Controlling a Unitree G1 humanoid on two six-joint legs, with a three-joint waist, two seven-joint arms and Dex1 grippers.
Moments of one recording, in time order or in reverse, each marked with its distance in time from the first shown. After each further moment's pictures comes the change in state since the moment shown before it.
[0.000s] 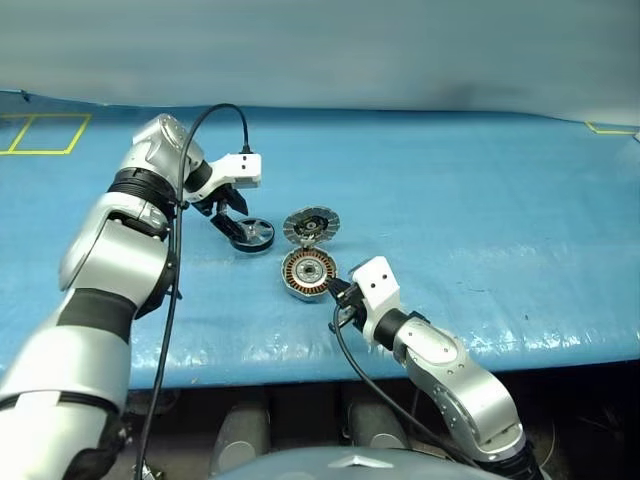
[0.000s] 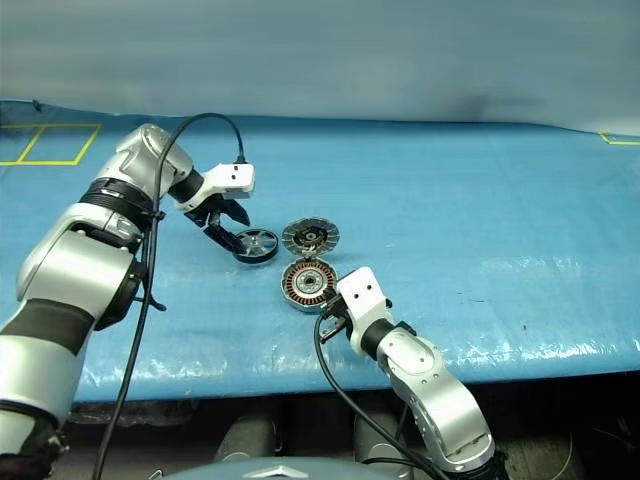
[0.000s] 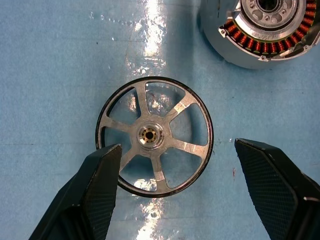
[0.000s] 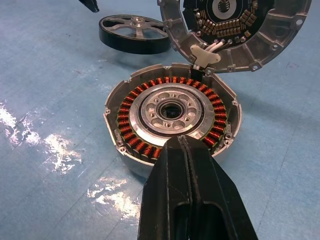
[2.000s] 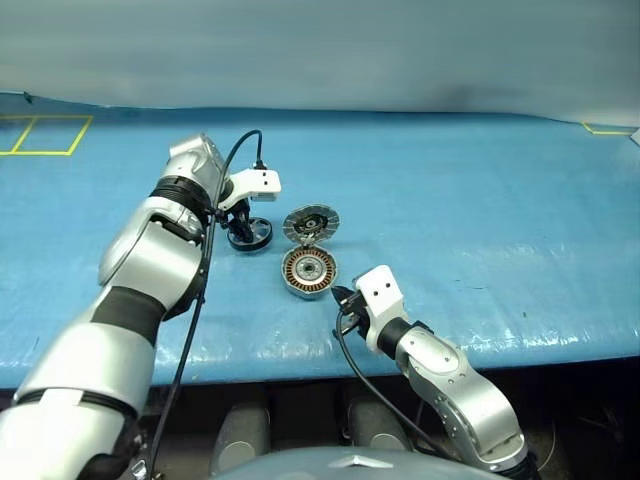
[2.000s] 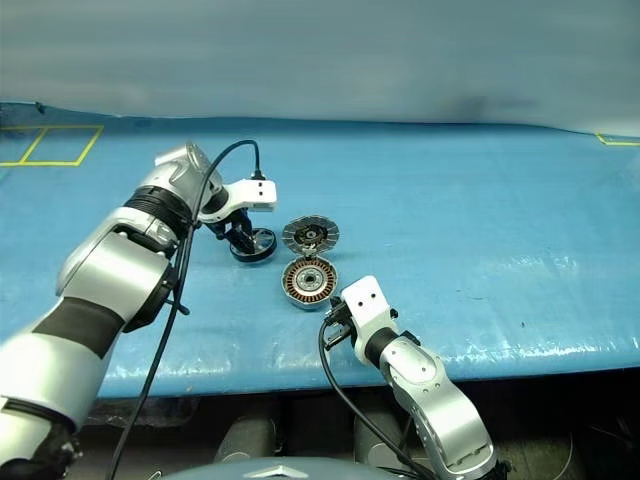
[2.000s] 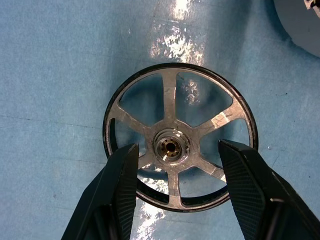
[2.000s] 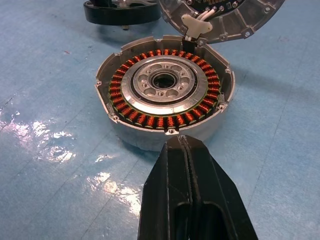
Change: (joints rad) left arm 0.004 -0.138 -0.025 0.062 0.132 0.194 0.210; right arm 0.048 0.008 0.000 0.005 -0.030 -0.013 -0.027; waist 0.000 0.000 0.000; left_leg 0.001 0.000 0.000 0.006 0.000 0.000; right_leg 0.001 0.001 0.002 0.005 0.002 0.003
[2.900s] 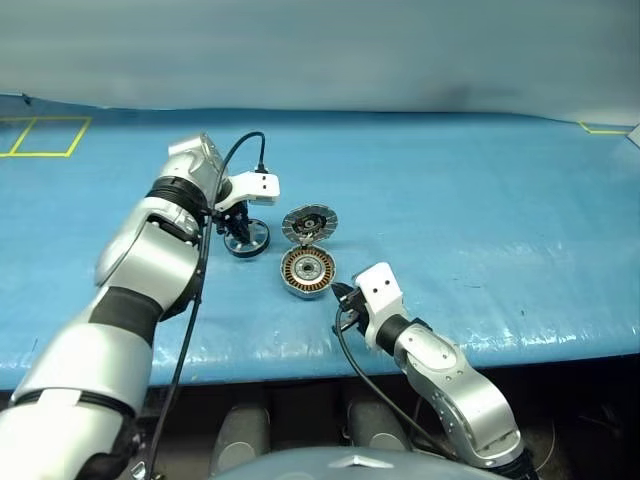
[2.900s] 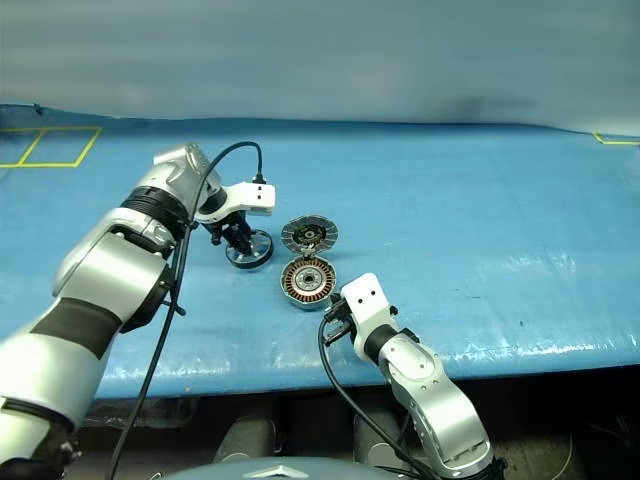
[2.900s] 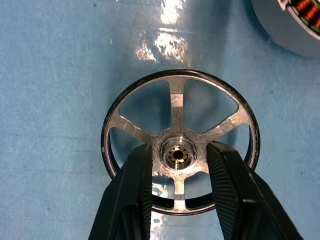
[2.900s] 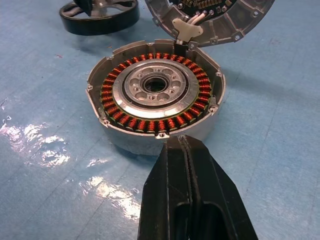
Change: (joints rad) left arm 0.004 0.099 -0.046 -0.010 0.044 -0.183 -0.135; right arm -0.020 0.012 -0.009 0.027 -0.007 -0.008 0.007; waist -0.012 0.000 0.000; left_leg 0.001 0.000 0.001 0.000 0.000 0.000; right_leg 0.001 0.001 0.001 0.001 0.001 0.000
